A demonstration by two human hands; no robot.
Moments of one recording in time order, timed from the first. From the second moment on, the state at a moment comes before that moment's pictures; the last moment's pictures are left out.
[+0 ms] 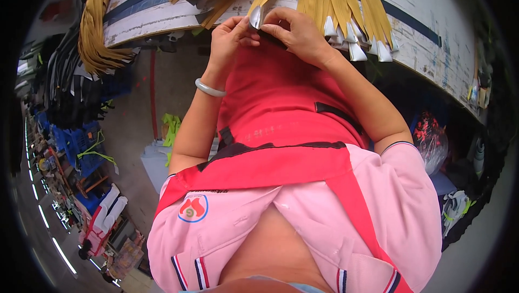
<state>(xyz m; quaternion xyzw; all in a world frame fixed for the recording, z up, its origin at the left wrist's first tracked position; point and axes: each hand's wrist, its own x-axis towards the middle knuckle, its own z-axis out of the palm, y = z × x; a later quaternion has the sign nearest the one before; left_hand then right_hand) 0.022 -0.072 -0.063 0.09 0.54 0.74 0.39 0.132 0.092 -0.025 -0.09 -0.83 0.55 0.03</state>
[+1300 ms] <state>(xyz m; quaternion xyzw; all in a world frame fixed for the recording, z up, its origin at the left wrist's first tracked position) -0.088 -0.144 -0.033 0.11 0.32 0.87 0.36 0.242 0.226 -0.002 -0.26 -0.81 0.48 0.23</state>
